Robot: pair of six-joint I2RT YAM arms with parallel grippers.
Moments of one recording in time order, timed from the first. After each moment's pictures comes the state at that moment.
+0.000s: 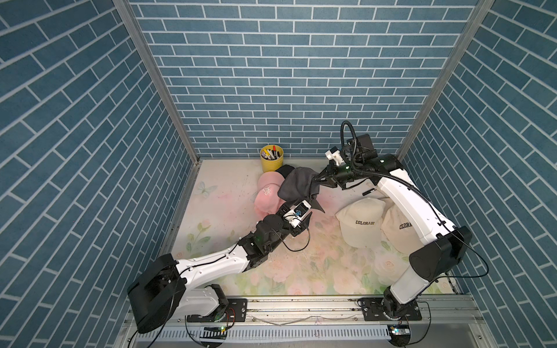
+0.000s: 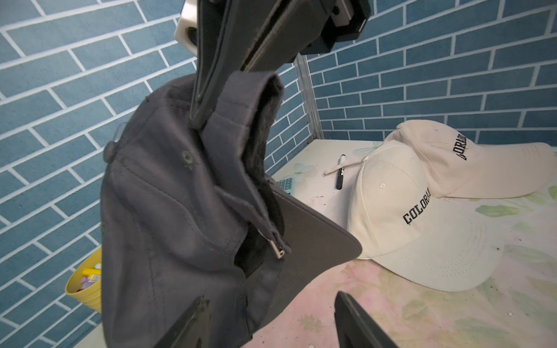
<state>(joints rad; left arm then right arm) -0.91 1.29 0.61 0.57 -0.22 0.32 0.48 1.67 1.79 -0.95 -0.74 0.73</state>
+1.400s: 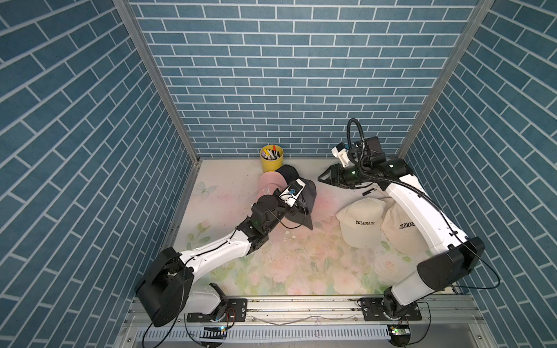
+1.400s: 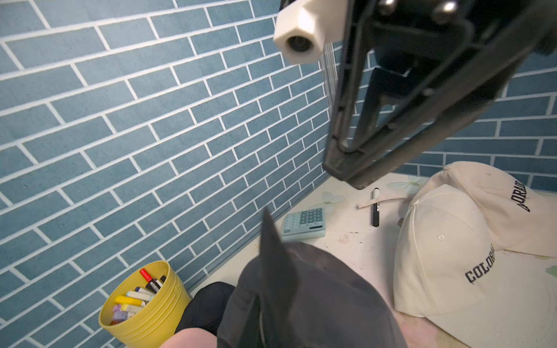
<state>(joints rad) -0.76 1.34 0.80 0.53 -0.10 0.31 0.49 1.52 1.67 -0.91 -0.48 0.37</state>
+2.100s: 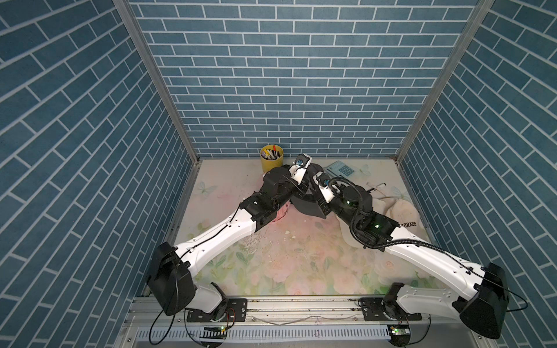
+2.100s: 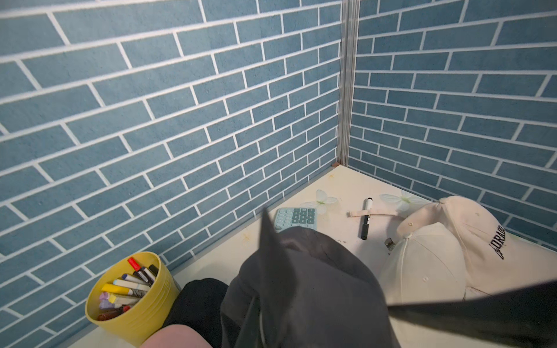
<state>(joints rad) -0.76 1.44 1.23 0.03 -0.14 0.10 0.87 1.21 0.98 0.07 0.26 -0.29</state>
